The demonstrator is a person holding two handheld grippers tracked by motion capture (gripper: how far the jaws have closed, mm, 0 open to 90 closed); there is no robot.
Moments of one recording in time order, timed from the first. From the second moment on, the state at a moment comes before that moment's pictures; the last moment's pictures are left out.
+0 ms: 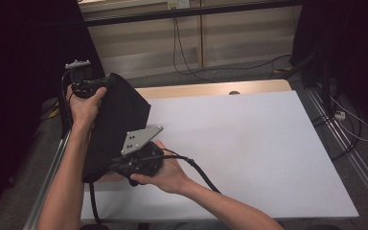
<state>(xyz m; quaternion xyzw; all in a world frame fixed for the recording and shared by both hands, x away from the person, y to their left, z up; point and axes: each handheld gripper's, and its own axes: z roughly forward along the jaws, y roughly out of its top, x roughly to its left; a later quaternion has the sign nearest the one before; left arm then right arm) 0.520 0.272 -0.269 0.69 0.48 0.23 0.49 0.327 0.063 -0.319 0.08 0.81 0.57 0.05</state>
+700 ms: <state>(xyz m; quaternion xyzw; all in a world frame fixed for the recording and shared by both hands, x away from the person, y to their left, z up) 0.529 0.305 -0.264 0.68 0.49 0.23 0.50 0.340 0.091 -0.313 0.07 0.82 0.57 0.04</state>
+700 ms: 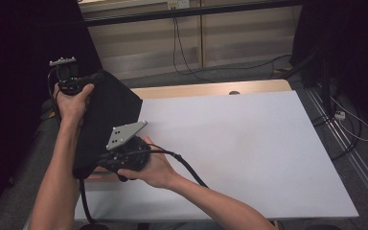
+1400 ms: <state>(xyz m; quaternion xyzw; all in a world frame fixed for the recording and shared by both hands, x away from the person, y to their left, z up) 0.536 0.337 -0.293 0.68 0.50 0.21 0.49 0.352 0.124 -0.331 0.08 0.83 0.55 0.03</state>
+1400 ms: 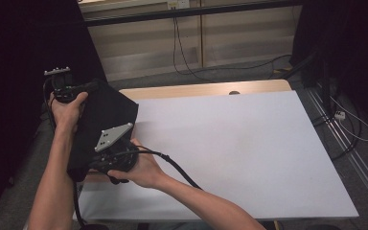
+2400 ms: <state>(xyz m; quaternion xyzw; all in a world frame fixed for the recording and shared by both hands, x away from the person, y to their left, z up) 0.547 0.352 -0.333 0.69 0.52 0.21 0.45 0.366 0.149 -0.353 0.09 0.84 0.53 0.03</state>
